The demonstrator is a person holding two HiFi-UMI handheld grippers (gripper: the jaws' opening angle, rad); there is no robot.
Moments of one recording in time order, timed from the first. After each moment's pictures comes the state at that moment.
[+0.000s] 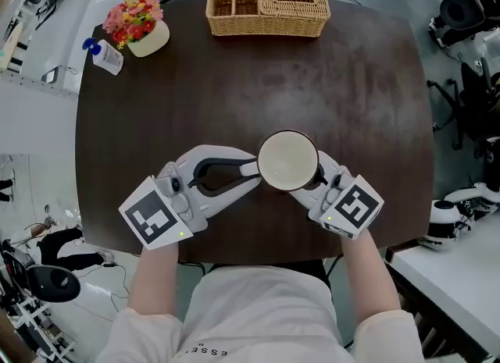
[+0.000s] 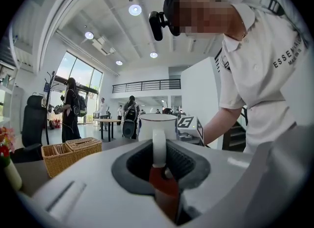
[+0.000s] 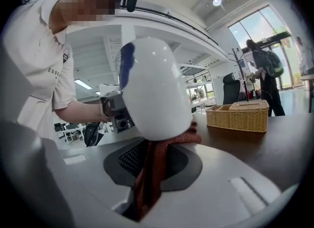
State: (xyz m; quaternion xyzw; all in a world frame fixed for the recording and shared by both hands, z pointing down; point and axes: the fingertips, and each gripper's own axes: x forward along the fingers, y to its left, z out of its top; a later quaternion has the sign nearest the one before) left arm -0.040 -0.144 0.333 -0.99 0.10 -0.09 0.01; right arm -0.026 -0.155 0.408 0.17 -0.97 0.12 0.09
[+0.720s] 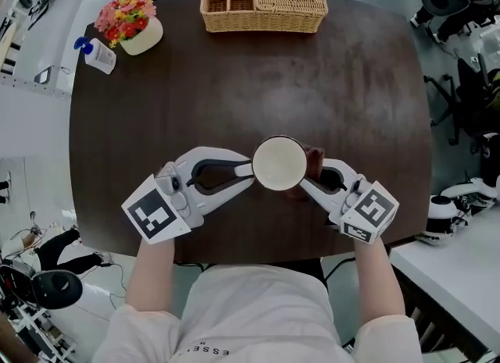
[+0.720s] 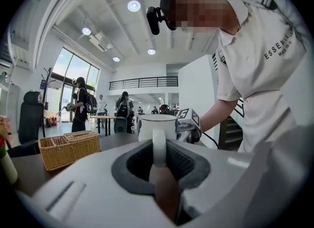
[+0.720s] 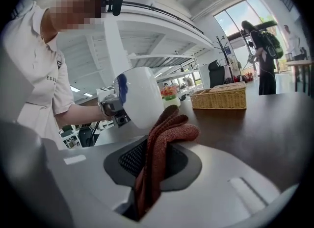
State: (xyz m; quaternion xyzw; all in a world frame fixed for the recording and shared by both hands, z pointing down) left arm -0.043 -0.140 0.362 -0.99 0.08 -0.09 0.03; right arm 0.026 -0.141 0.439 0.21 -0.95 0.20 0.13
